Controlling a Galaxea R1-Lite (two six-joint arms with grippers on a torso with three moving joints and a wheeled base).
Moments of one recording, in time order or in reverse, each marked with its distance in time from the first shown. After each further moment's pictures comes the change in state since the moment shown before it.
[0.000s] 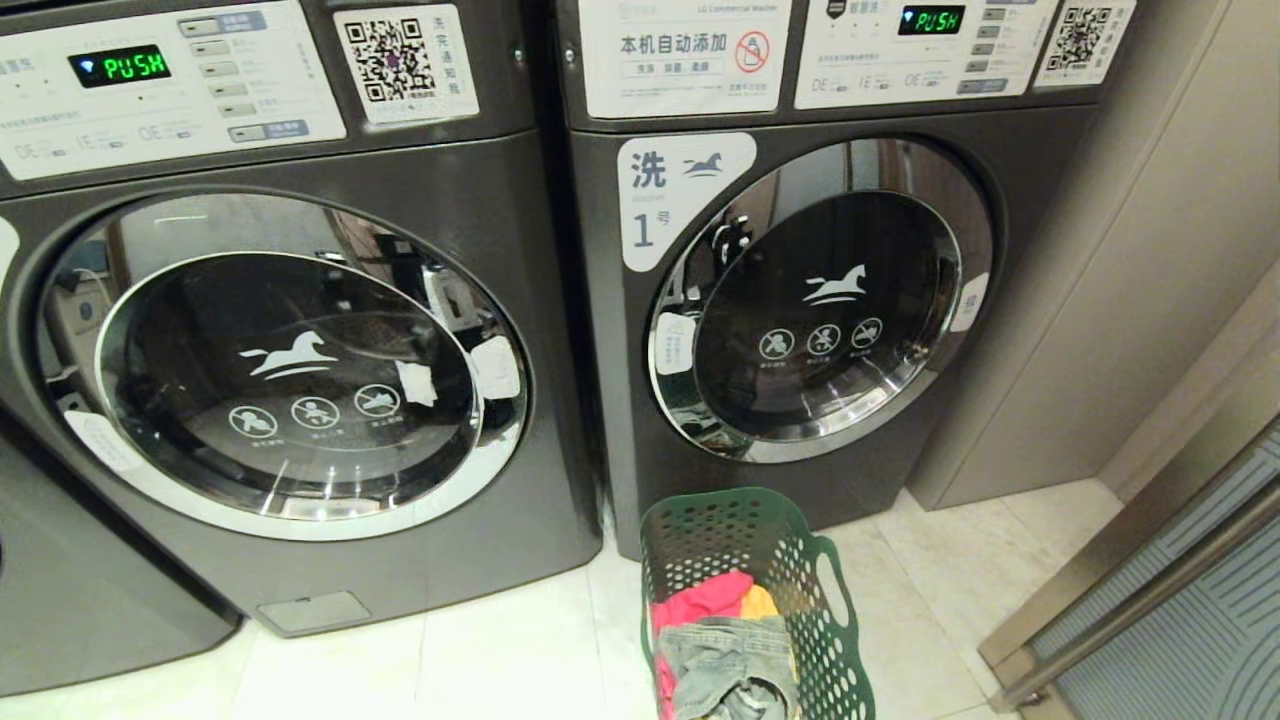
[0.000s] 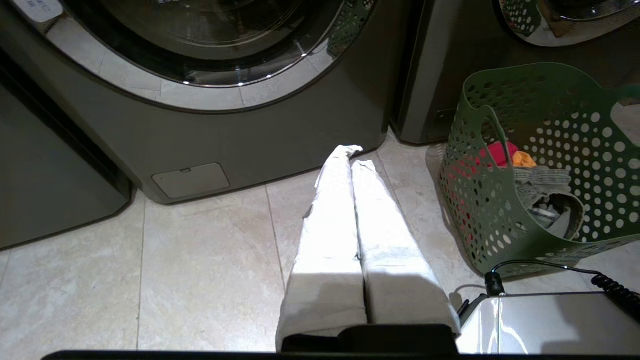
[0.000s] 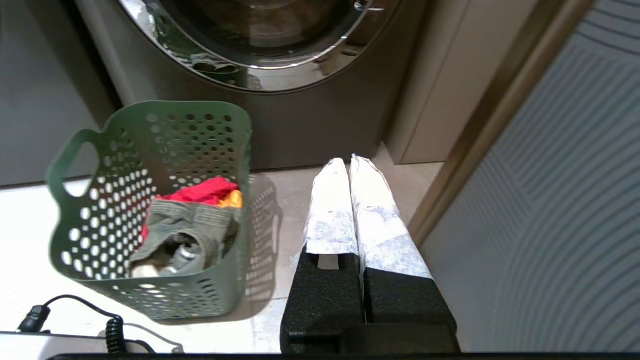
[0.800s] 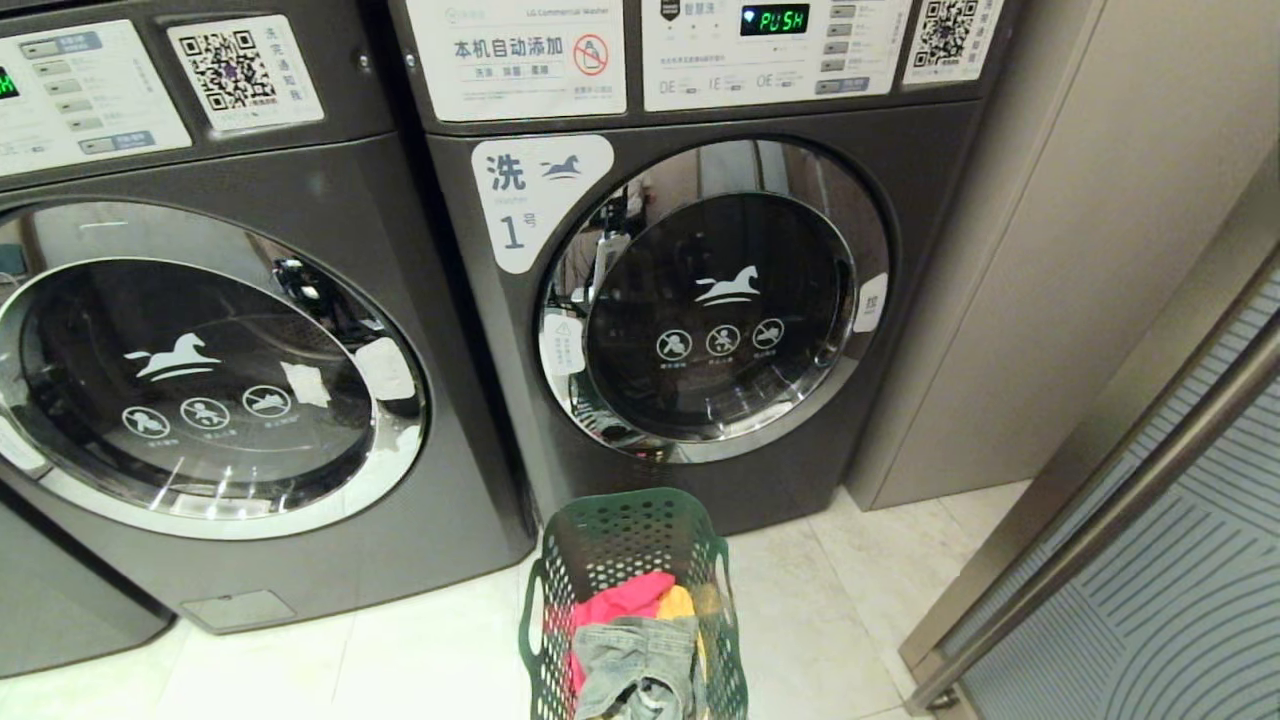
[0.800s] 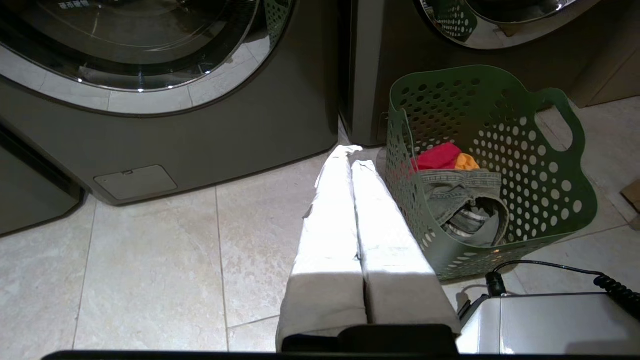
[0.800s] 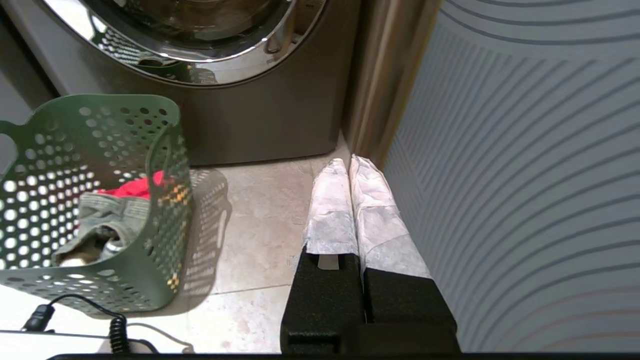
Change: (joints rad) left arm 0.000 0.000 0.000 0.000 0.000 -0.001; right arm 0.001 0.000 0.000 0.000 0.000 0.003
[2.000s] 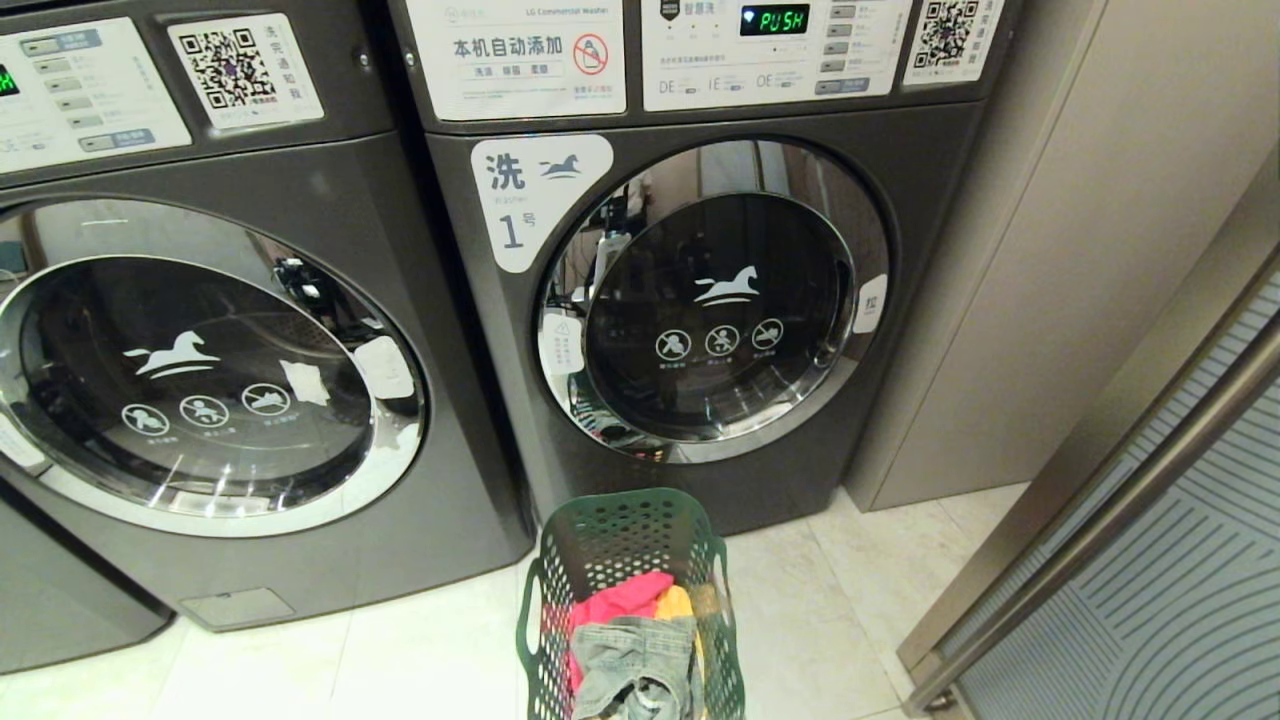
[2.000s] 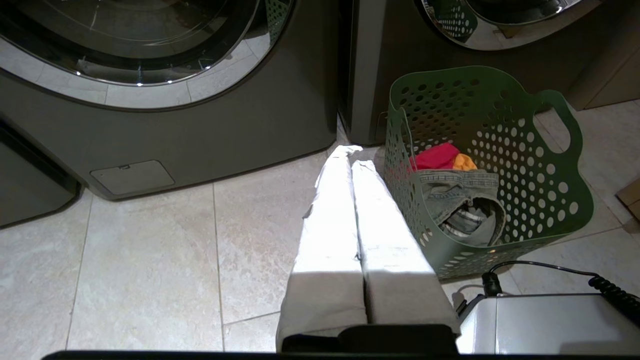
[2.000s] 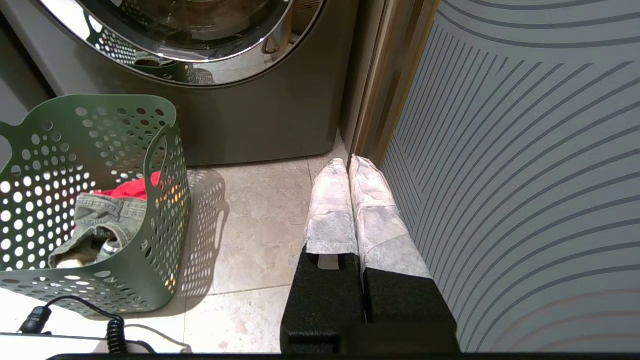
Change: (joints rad) left arm -0.001 0.000 -0.003 0.001 0.003 -0.013; right arm -0.001 0.000 0.000 0.000 -0.004 0.002
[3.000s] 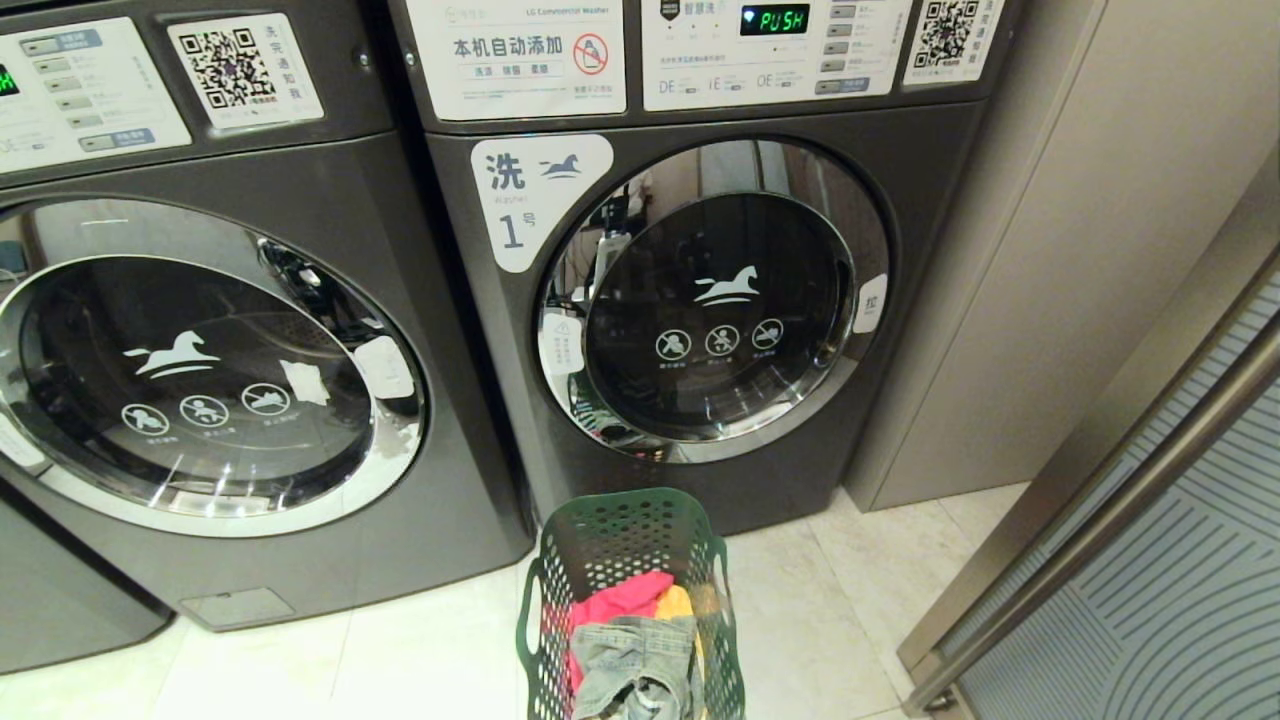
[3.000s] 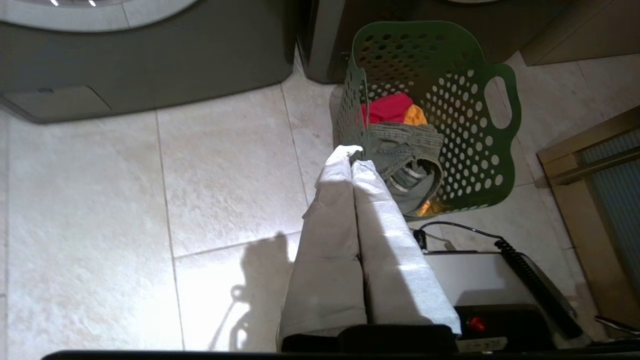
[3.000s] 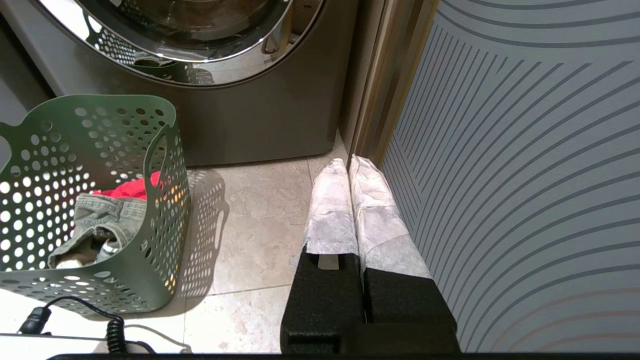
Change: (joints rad) left arm -0.001 0.537 -0.280 0.006 -0.084 -0.119; right arm 0.000 0.000 0.000 0.001 -0.001 0.001
